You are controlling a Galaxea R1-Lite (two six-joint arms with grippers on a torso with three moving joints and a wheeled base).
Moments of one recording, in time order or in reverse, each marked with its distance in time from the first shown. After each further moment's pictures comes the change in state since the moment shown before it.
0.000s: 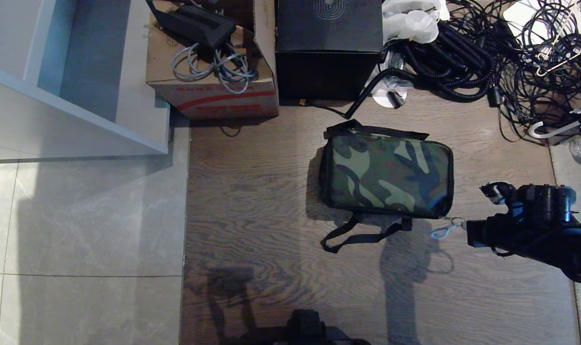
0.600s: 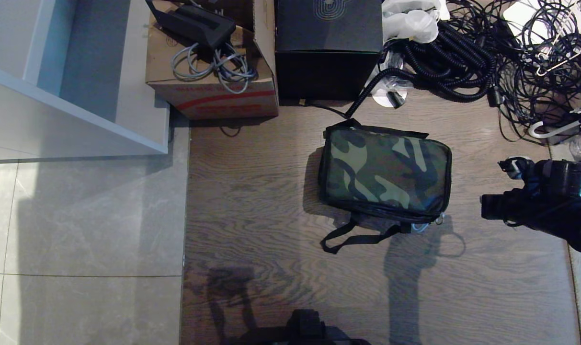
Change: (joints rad) left arm 0.000 0.000 0.000 0.000 0.000 -0.001; right arm -0.076 0.003 -0.207 0.075 -0.003 -0.009
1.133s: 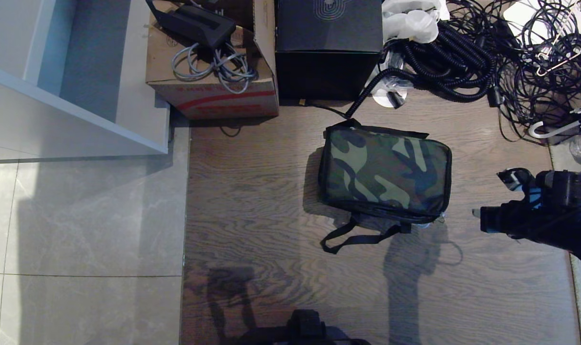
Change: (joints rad) left arm 0.000 0.000 0.000 0.000 0.000 0.000; right arm -0.005 -0.021 0.106 0.017 0.150 0.008
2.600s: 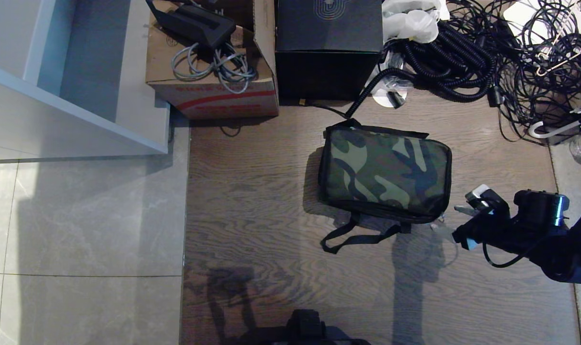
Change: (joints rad) left arm 0.000 0.000 0.000 0.000 0.000 0.000; right arm 0.009 0.234 0.017 -0.328 0.294 -0.399
